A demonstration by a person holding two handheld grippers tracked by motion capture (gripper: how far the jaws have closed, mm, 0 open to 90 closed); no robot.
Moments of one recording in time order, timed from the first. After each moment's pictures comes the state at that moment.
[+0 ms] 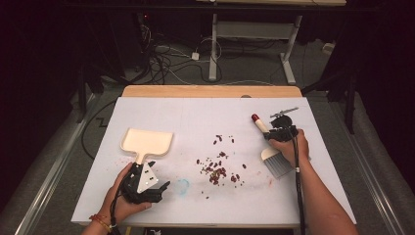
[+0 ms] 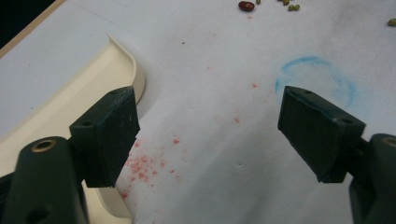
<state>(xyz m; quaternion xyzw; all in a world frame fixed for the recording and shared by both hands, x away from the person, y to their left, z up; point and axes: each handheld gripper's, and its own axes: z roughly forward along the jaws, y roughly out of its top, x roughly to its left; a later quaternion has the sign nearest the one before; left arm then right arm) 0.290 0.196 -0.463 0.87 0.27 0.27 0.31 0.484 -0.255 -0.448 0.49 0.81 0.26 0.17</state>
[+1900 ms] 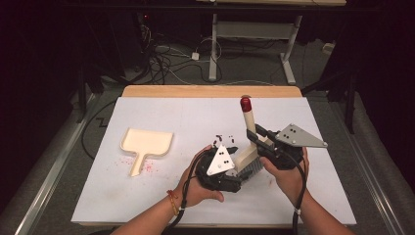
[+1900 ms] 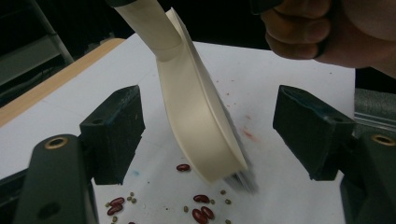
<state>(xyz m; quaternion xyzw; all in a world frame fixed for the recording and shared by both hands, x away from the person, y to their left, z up) 0.310 0.015 -0.386 0.83 0.18 0.17 0.50 0.328 -0.191 -0.348 0.31 0.73 0.54 0.29</state>
